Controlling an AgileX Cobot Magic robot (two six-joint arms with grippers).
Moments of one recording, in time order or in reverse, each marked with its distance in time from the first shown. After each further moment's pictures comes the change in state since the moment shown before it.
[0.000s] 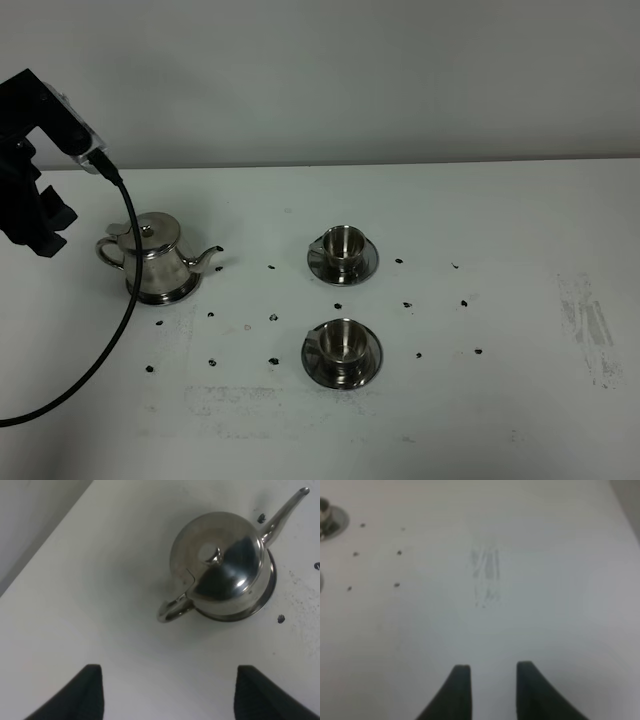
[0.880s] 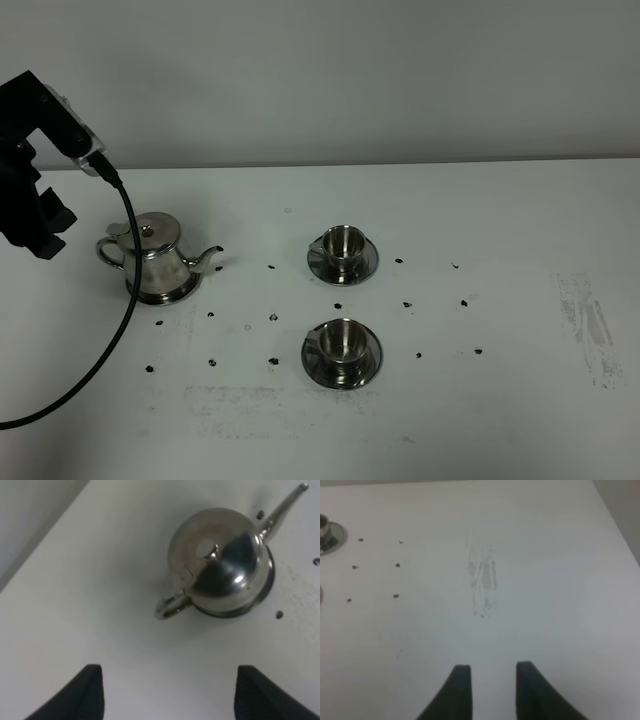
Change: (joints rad) left arm 0.000 0.001 0.000 0.004 0.018 0.005; right arm -0.015 -0.021 0.000 0.010 0.001 0.000
